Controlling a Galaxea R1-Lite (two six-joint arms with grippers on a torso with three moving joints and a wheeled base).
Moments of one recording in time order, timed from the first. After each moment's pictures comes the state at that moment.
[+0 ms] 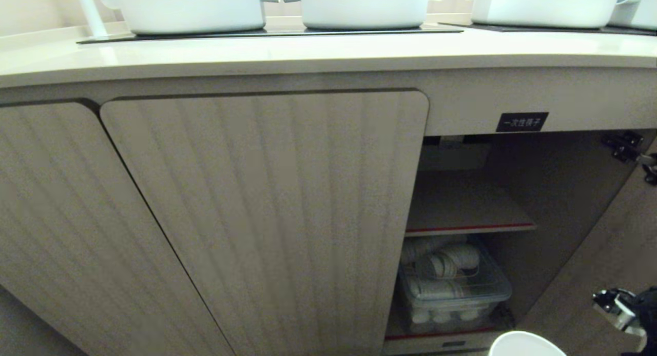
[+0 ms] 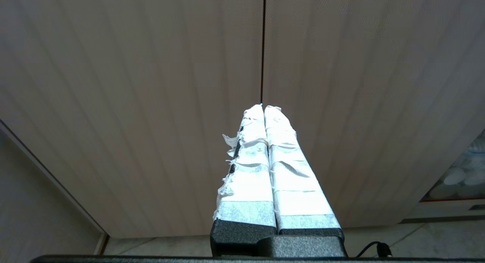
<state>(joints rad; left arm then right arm) 0.00 0.00 0.00 0.00 0.00 0.00 0.39 1.21 -0.32 0.11 0.02 0.59</state>
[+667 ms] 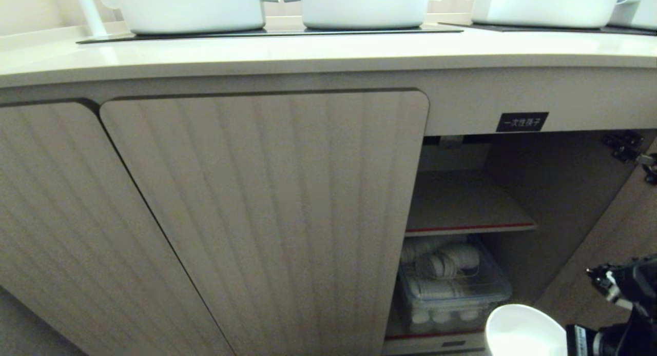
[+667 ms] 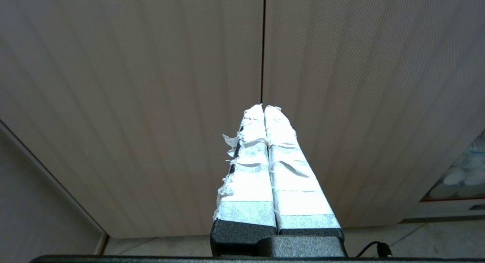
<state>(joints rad) 0.00 0.00 0.00 0.00 0.00 0.00 0.27 1.32 -0.41 0.11 0.00 0.59</state>
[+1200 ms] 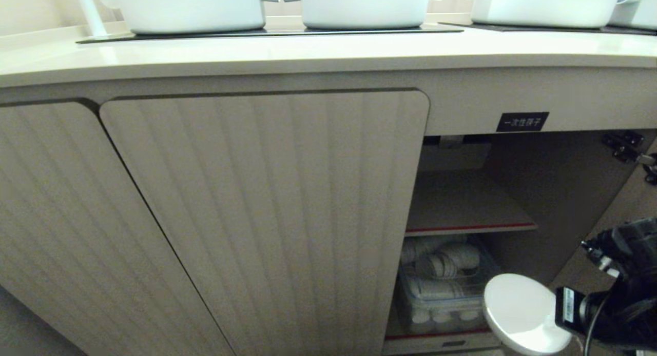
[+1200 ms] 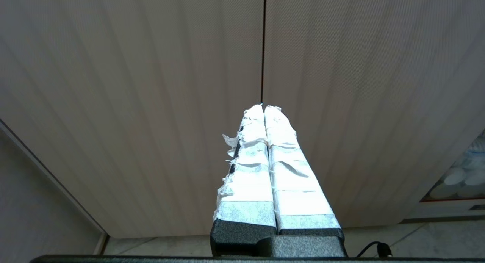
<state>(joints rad) 0.00 0.00 0.00 0.00 0.00 0.00 0.16 1.45 -0.53 0.10 0.01 0.59</state>
